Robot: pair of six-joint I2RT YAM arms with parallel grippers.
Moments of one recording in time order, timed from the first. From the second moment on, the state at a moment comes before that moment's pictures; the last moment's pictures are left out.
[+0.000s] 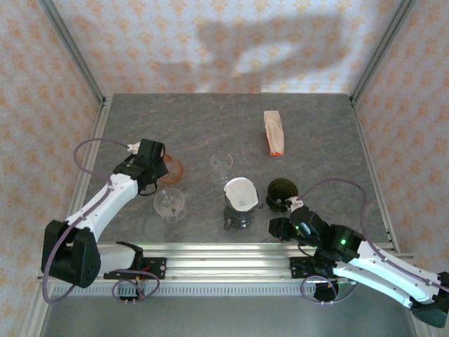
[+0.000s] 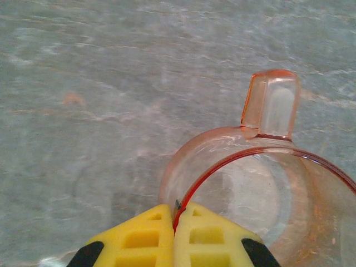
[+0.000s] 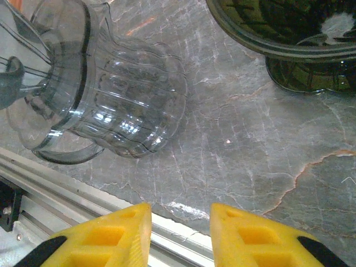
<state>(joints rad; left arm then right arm) -0.20 1.22 0.83 -0.61 -0.31 -0.71 0.98 0.40 0.34 -0.72 0.06 0.94</state>
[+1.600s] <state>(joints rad) -0.14 0.82 0.76 -0.70 -0.10 -0.76 0.98 0.64 0.19 -0.26 -0.12 0.96</state>
